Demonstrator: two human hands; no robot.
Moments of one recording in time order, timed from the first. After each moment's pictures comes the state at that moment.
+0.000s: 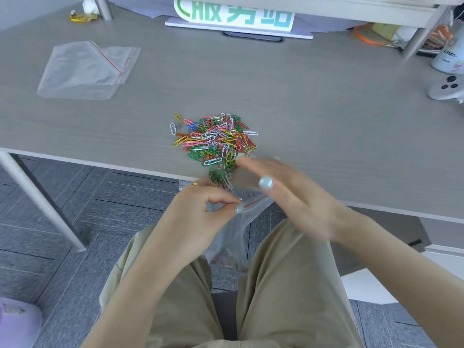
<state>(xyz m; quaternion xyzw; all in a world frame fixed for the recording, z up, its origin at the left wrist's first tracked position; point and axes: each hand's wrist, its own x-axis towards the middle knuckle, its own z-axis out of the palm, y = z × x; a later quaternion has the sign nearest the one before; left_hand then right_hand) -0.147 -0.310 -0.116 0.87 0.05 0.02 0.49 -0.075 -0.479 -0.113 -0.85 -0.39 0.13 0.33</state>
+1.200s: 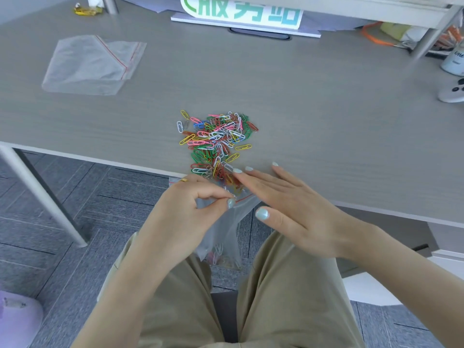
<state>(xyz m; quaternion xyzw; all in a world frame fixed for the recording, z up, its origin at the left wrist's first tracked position) -0.153 -0.296 -0.109 0.87 0.07 0.05 0.49 -0.078 -0.478 -0.125 -0.84 -0.50 0.10 0.18</state>
